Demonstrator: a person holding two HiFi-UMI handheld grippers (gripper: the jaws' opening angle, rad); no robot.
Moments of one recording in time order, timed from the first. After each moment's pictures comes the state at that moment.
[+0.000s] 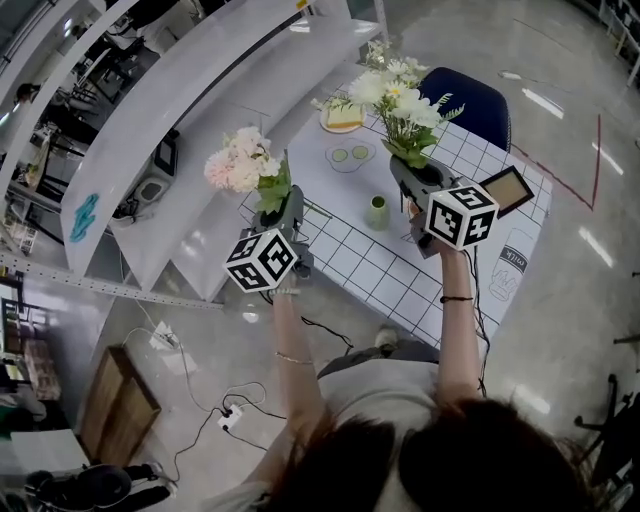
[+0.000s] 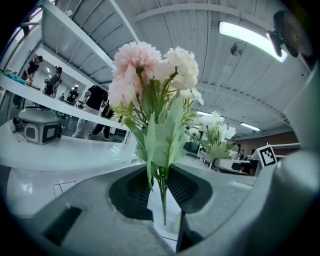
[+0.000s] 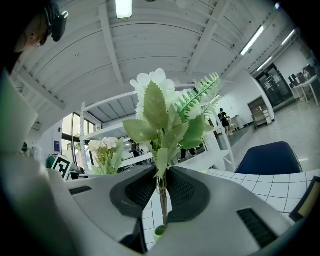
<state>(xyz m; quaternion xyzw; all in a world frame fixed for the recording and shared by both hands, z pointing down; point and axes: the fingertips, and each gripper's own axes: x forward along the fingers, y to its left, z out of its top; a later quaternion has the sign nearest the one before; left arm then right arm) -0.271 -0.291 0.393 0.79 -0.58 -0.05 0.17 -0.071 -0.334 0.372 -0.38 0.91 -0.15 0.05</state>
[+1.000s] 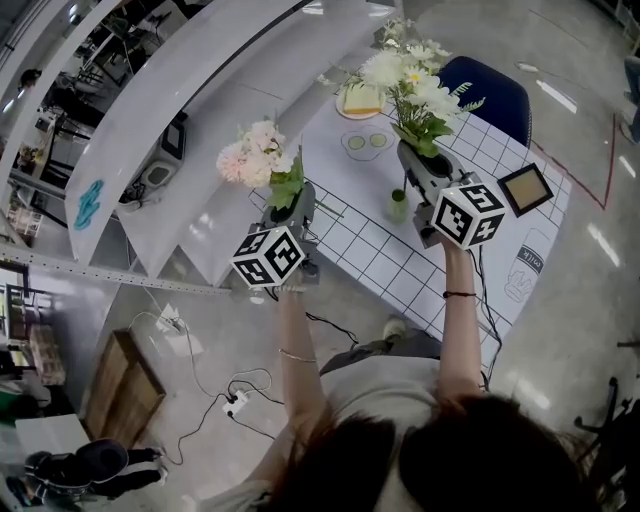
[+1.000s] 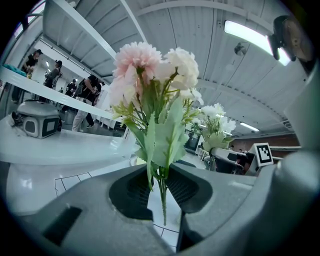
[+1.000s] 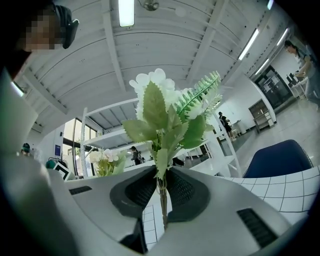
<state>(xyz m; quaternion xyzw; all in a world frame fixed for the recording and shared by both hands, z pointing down) -0.290 -0.293 0.418 0.80 -0.57 -0.03 0.19 -0.099 -0.348 0.366 -0.38 0.91 -0.13 0.10</state>
